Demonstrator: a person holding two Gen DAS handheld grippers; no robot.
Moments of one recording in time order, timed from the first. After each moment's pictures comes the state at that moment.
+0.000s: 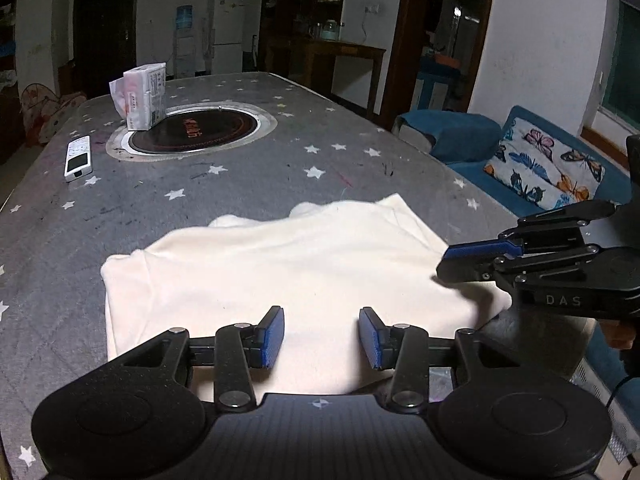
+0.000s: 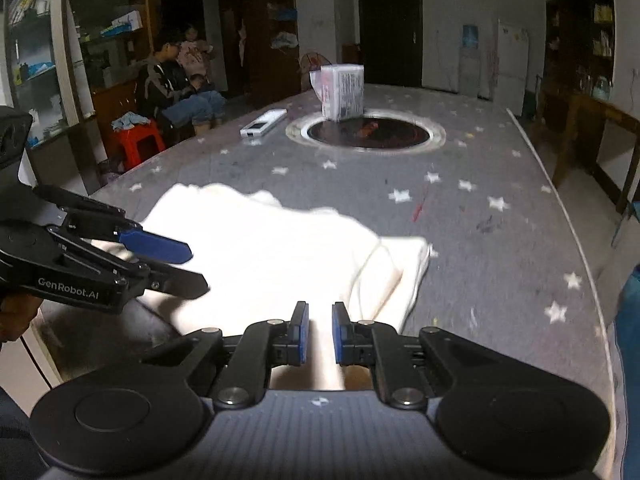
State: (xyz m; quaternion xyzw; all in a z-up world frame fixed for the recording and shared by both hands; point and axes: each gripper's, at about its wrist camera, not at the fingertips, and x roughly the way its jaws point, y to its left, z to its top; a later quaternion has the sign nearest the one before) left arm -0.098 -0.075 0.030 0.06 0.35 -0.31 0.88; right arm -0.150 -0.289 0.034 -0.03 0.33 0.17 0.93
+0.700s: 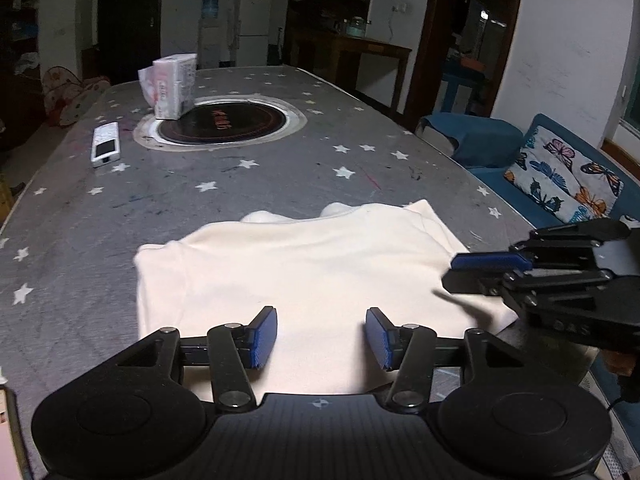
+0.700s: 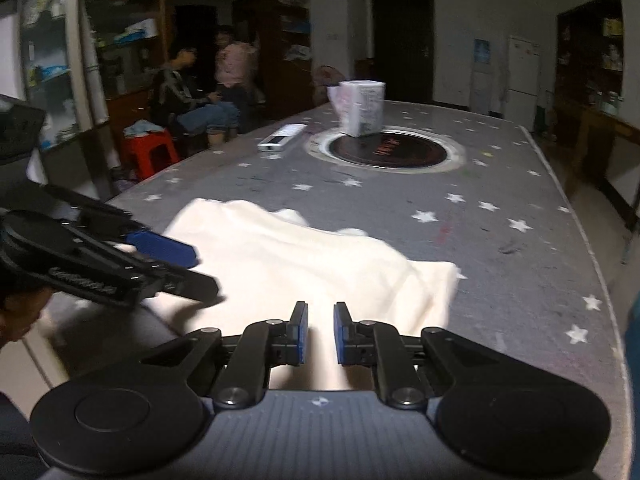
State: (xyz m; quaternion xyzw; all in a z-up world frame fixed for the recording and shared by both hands) left arm -0.099 -0.056 0.037 0.05 0.37 -0.27 0.89; right arm -0.154 -0.268 0.035 -0.03 0.31 0.20 0.93
